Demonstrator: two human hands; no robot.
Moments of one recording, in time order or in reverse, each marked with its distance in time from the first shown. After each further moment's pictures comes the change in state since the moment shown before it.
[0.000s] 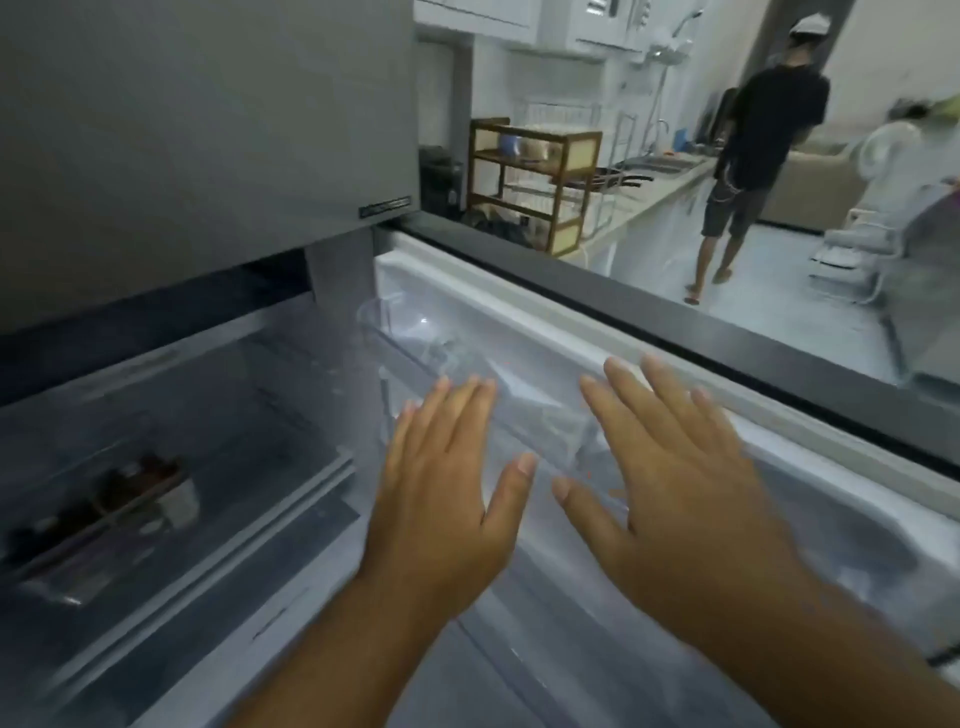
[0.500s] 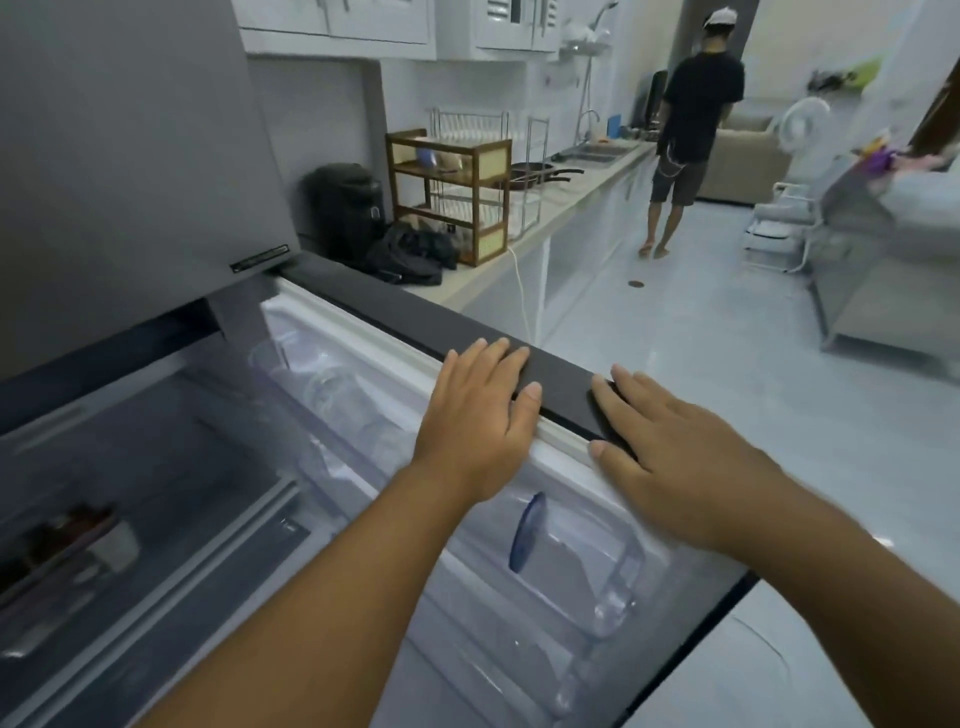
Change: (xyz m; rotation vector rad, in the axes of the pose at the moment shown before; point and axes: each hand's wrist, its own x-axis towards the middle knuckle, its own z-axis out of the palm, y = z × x) left_hand 0.108 0.129 0.063 -0.008 -0.220 0.082; right_hand 0.002 0.154 -0.080 -0.002 -0.455 0.154
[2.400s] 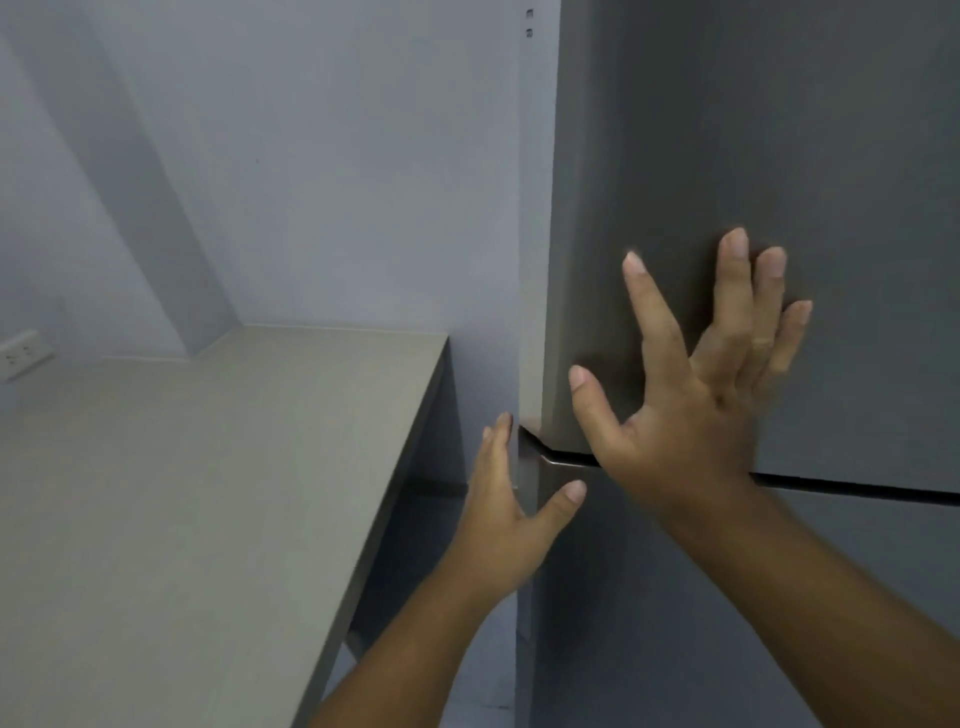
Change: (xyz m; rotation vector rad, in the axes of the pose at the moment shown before) left_hand -0.395 -0.300 -0.317 -0.293 0.824 -0.963; right_hand 0.063 -0.666 0.033 0.728 0.977 -1.059
